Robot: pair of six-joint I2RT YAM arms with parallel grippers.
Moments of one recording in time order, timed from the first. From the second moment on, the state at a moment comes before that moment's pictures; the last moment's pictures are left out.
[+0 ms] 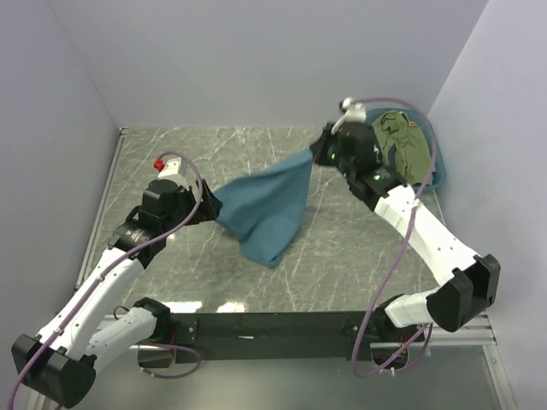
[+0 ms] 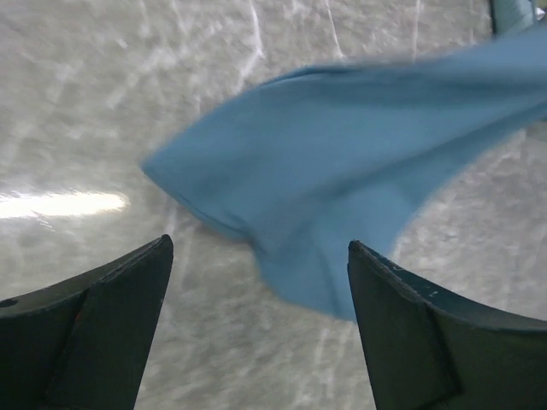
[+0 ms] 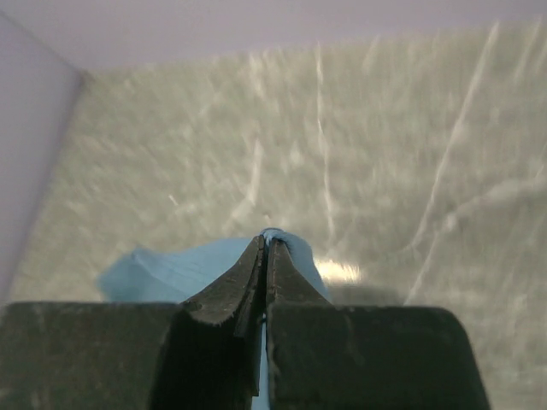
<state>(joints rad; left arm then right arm) -0.41 0.89 0.84 -0.45 -0.06 -0.50 0.50 1.36 1.36 -0.28 0.17 0.44</state>
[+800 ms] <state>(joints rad) -0.41 1.52 0.86 -0.07 -0.11 -0.96 0.41 1.12 0.75 -0.25 0.20 0.62</state>
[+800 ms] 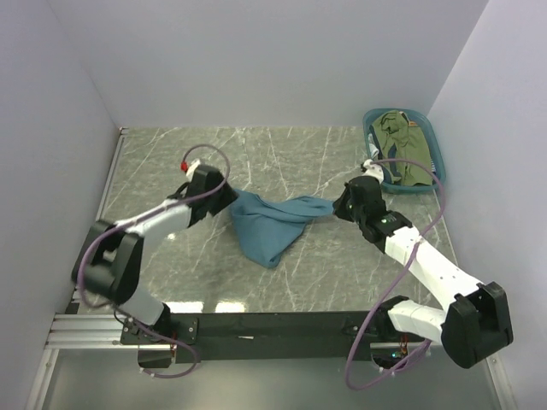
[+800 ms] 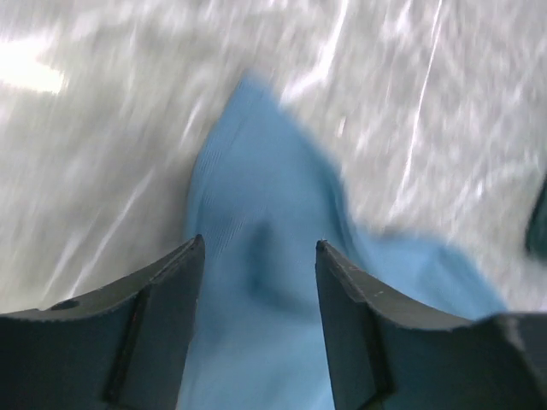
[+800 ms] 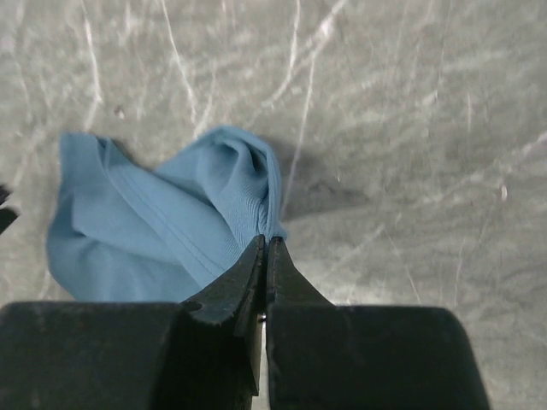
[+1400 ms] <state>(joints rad) -0.41 1.95 1.20 -0.11 -0.29 -0.81 0.32 1.19 0.82 -0.21 0.08 0.60</state>
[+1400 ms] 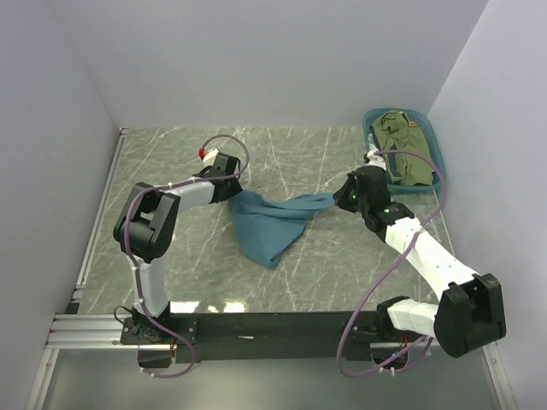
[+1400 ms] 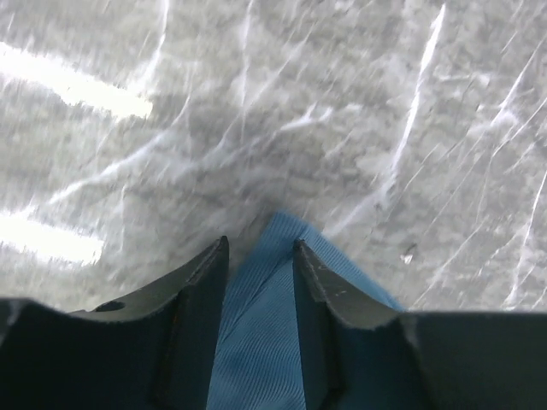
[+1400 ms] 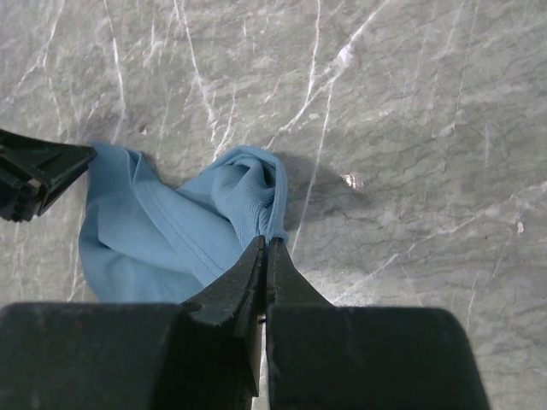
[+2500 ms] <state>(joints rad) -0.46 2.01 1.34 -0.31 -0.46 -0.69 0.28 1.21 0.90 -0.19 -0.02 0.62</state>
